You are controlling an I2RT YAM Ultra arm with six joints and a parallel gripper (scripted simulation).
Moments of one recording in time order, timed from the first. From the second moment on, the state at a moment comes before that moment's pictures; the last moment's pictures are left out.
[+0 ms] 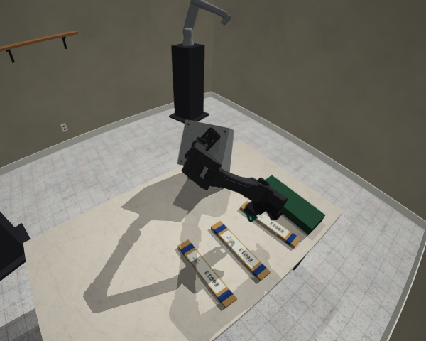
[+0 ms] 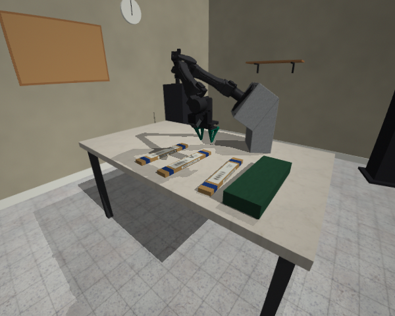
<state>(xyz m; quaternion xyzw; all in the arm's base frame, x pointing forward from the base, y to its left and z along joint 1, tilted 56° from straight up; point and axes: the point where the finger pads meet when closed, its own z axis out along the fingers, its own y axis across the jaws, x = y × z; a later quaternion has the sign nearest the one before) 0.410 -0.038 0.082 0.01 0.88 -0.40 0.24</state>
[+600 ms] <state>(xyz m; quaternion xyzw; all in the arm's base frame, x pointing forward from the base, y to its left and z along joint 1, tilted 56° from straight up) 0.407 -0.073 0.129 0.04 0.88 -0.40 0.26</state>
